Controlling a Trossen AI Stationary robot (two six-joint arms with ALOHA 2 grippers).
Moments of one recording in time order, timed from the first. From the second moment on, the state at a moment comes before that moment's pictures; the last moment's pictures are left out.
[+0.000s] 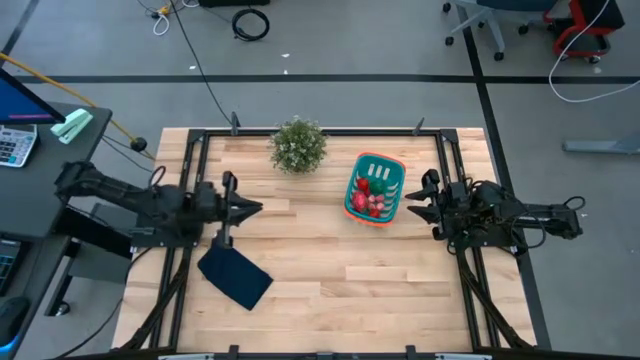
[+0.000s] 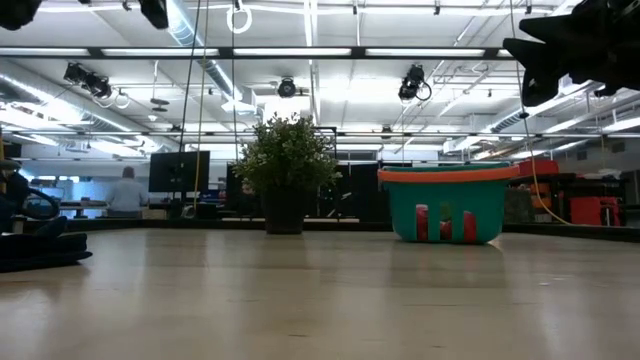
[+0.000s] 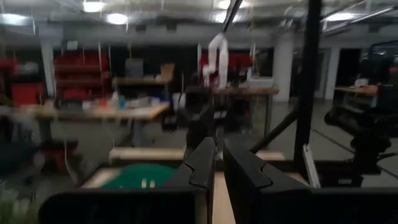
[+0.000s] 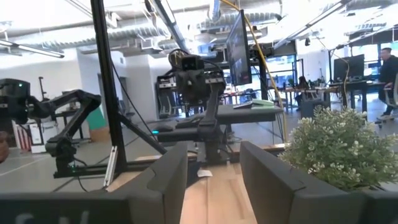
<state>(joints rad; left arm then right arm) -0.30 0.67 0.38 0.52 -0.34 0.05 -0.09 0.04 0.02 0.28 -0.12 0.16</state>
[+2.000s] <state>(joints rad) -0.18 0.34 0.01 0.50 -0.17 -0.17 -0.09 0.04 0.03 0.28 -0.12 0.16</state>
